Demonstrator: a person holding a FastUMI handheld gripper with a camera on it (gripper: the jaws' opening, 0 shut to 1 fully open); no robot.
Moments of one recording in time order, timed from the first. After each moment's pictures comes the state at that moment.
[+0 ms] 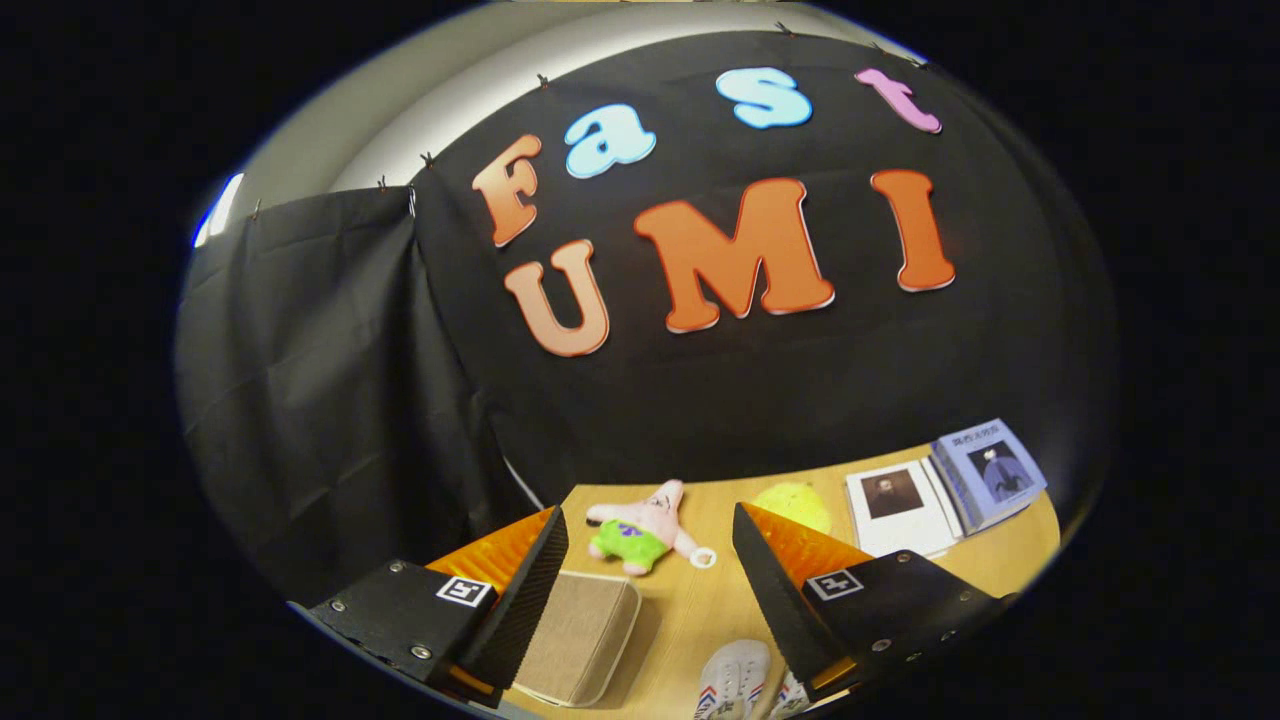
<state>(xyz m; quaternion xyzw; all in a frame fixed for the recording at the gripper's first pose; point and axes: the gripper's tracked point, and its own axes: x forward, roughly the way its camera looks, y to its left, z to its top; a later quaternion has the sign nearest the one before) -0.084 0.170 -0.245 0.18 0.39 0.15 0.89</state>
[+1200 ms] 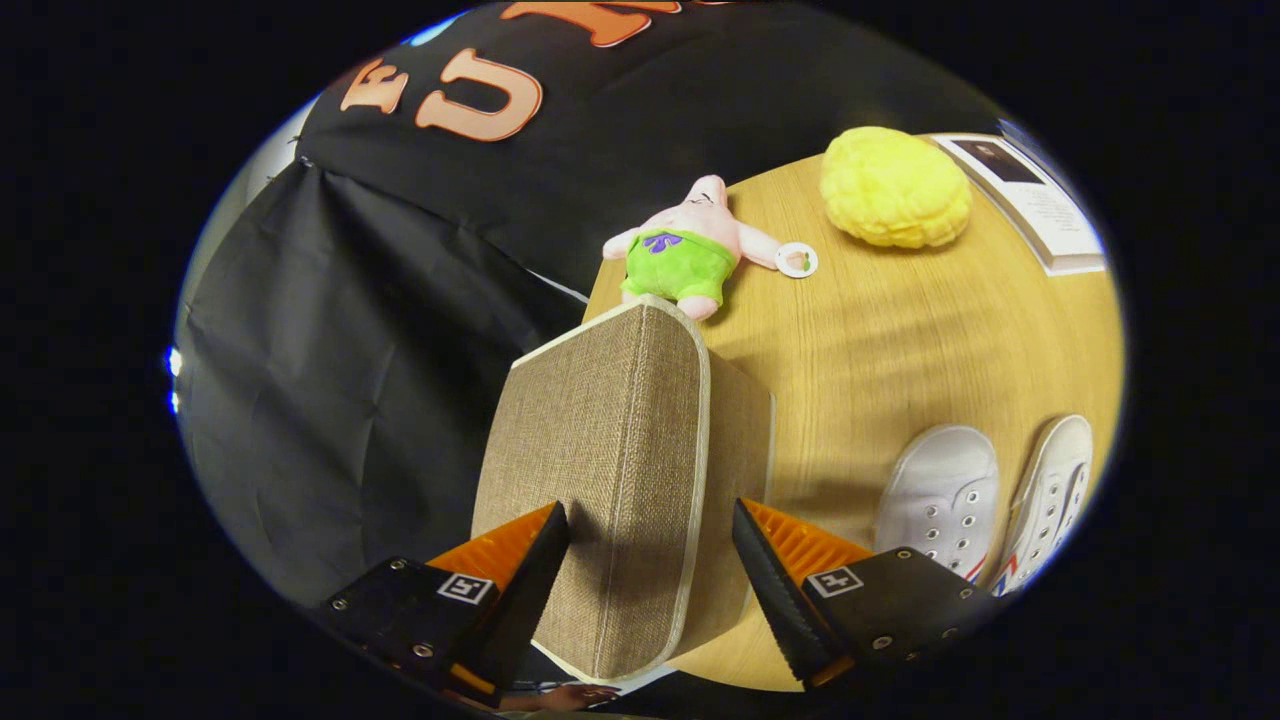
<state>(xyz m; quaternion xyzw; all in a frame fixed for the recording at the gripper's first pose) -0.226 0.287 -0.432 0.33 0.65 0.21 0.65</state>
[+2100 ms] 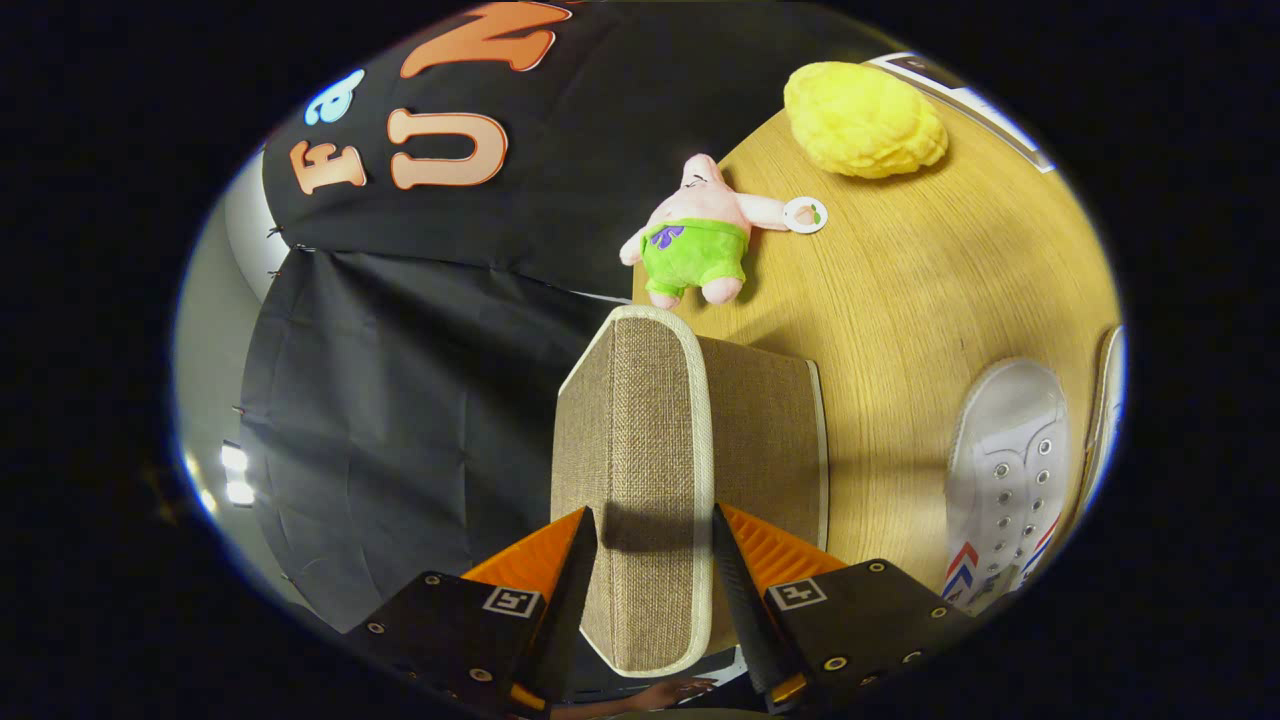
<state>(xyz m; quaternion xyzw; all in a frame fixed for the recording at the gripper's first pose) -0.213 0.285 -0.405 0.47 0.63 0.22 0.58</state>
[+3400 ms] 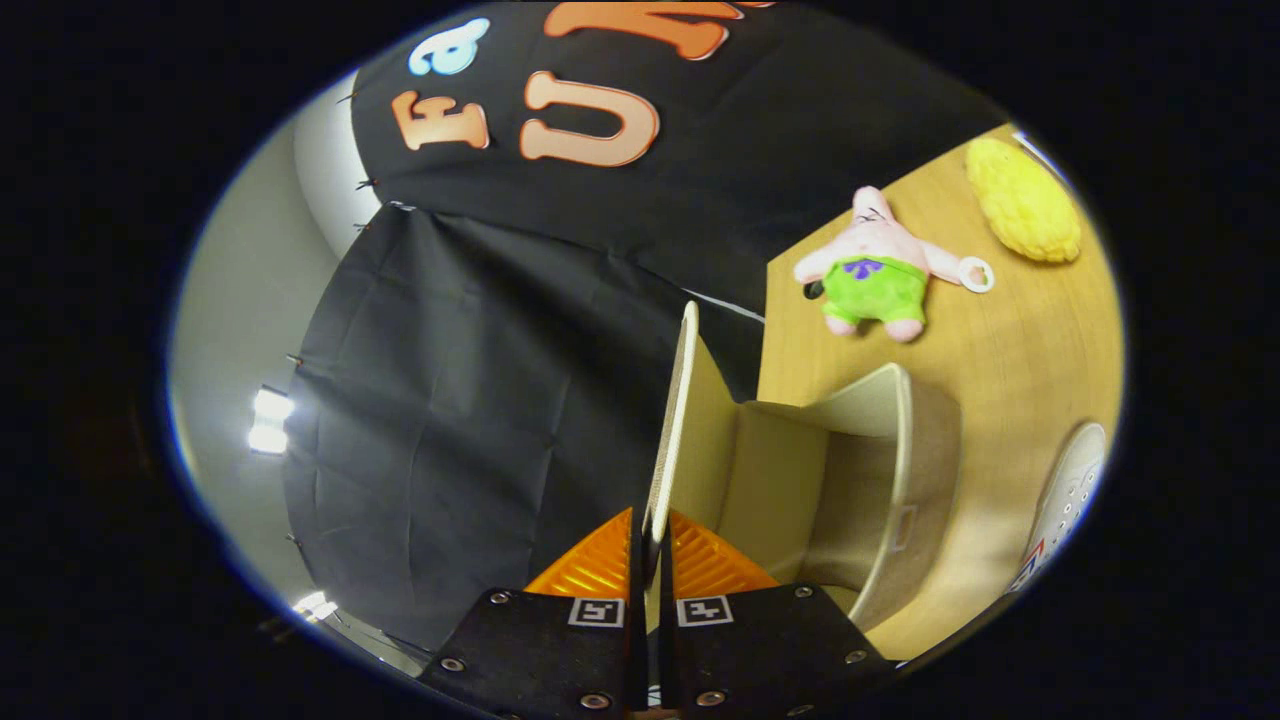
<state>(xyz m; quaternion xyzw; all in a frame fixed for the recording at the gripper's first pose) -0.151 0.376 -0.265 0.47 0.56 0.33 0.60</state>
